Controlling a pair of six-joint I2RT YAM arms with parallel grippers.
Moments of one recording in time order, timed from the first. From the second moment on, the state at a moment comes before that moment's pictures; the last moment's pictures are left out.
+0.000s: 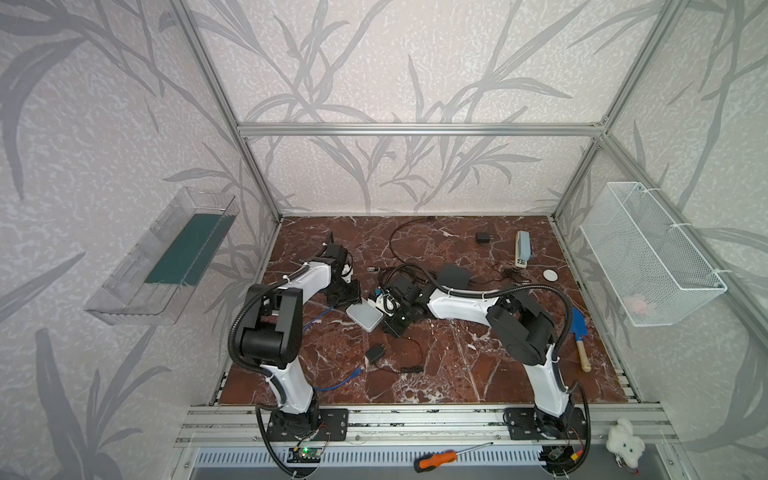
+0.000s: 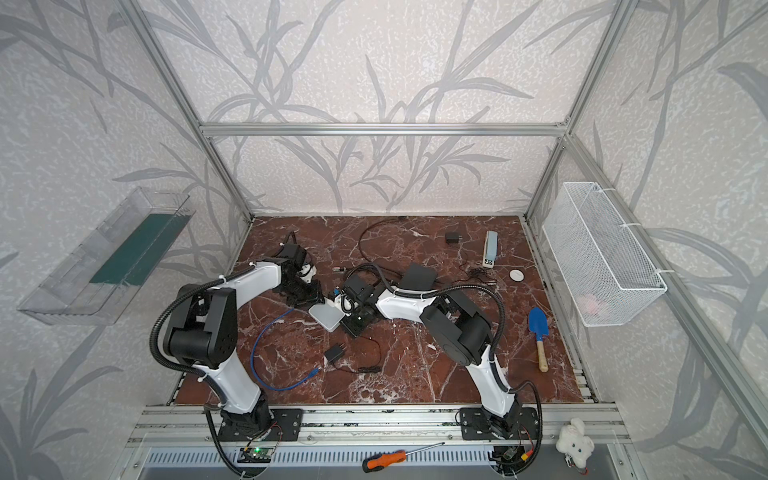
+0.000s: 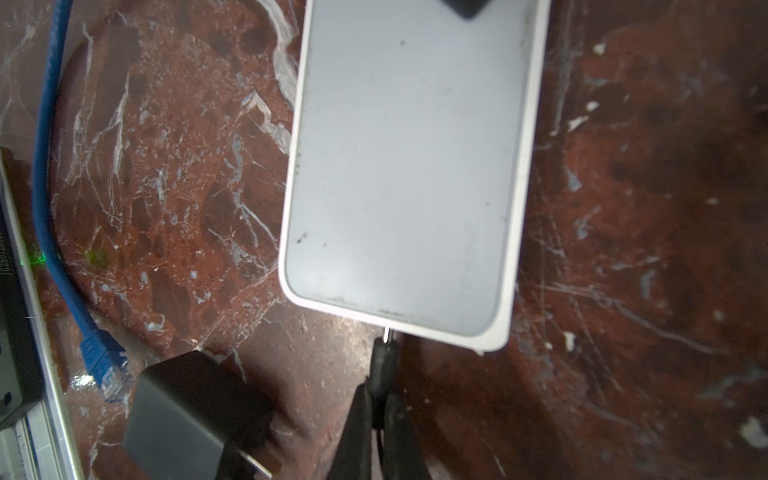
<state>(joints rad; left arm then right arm) -0.13 1.77 1.11 -0.72 0.26 -0.24 0.92 2.11 1.43 -0.40 -0.36 0.06</state>
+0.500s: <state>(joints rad) -0.18 1.79 1.13 -0.74 0.26 -0.20 0.86 2.15 1.53 -0.57 -0.37 0.02</state>
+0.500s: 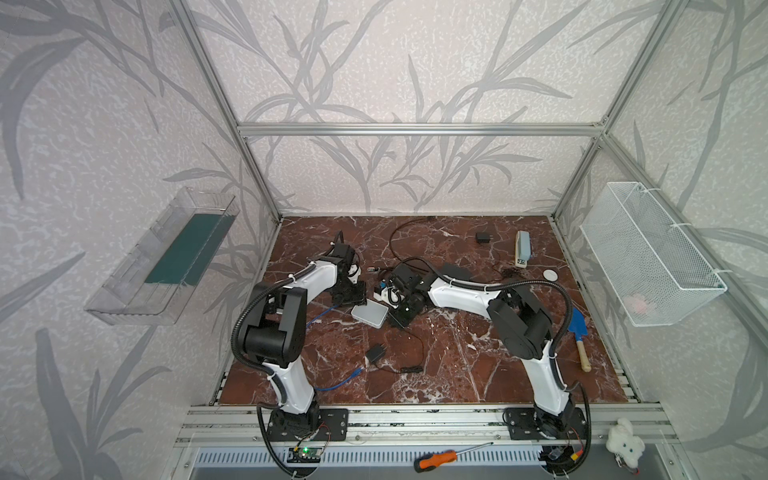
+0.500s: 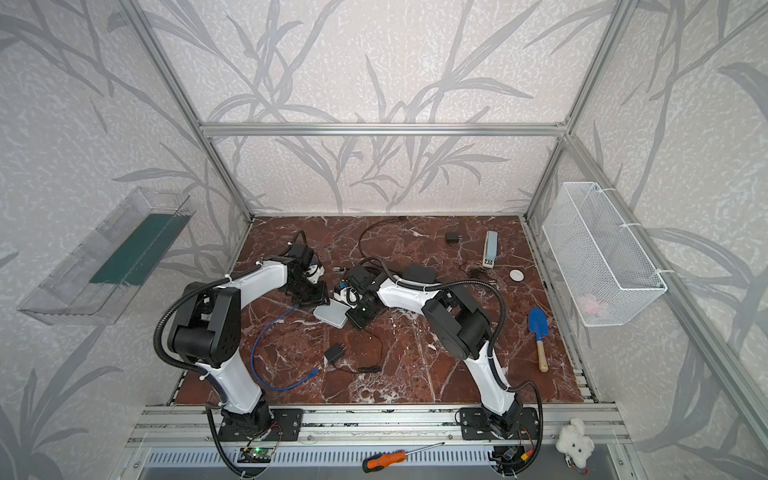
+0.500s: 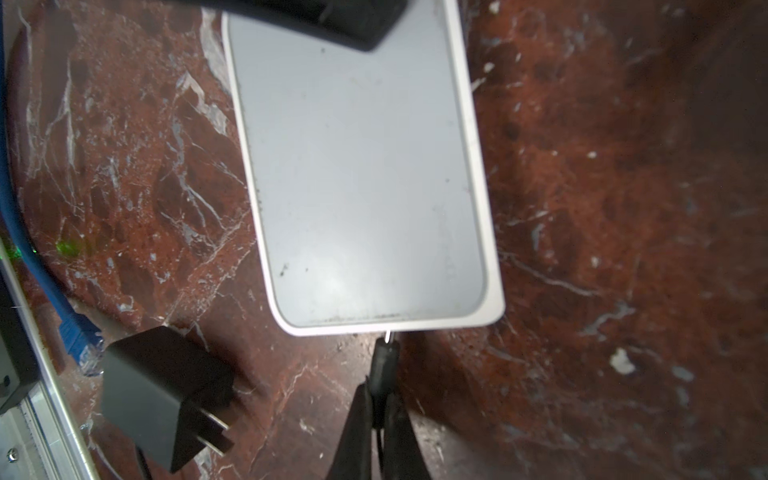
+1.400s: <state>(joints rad) -0.20 1.85 1.21 -0.78 0.26 -0.12 0.86 2.18 1.63 -0.70 -0.27 -0.26</state>
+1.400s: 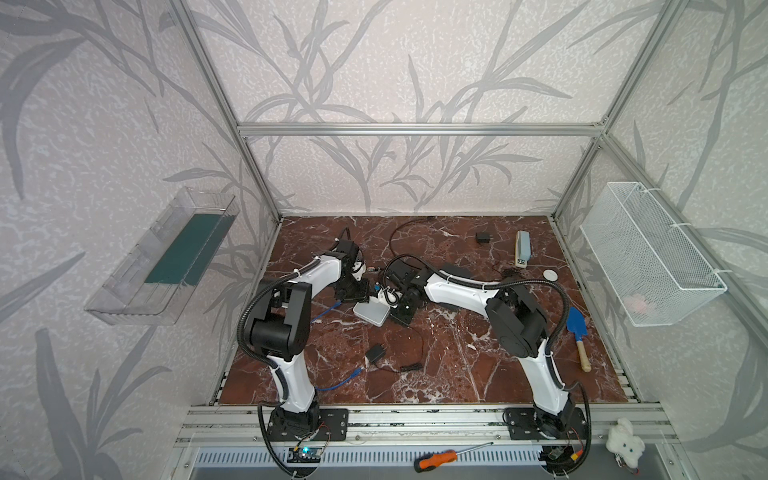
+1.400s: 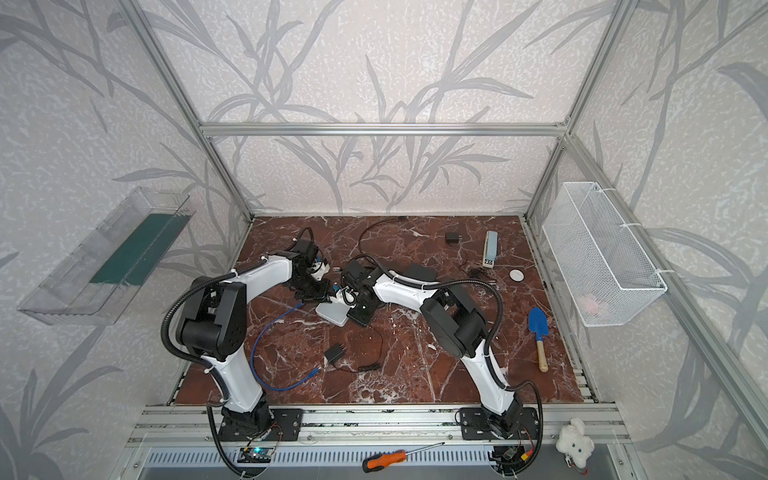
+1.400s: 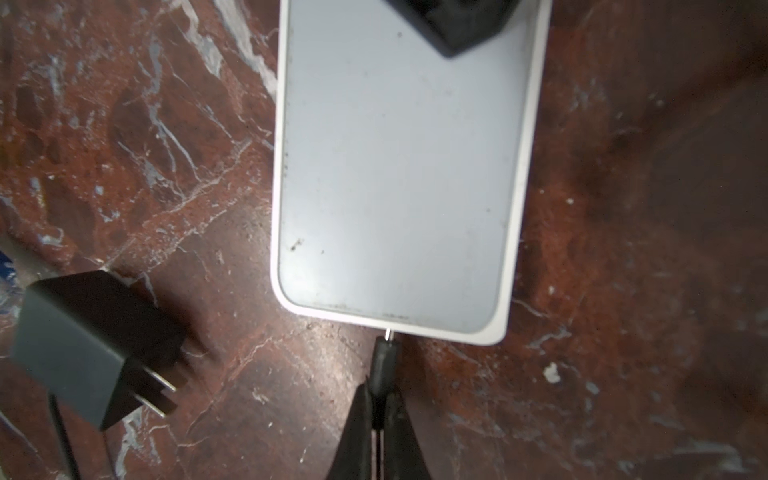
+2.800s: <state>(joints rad) -0.12 1.87 1.19 -0.71 0.42 -0.07 0.85 2.10 1.45 -0.47 -0.18 -0.36</state>
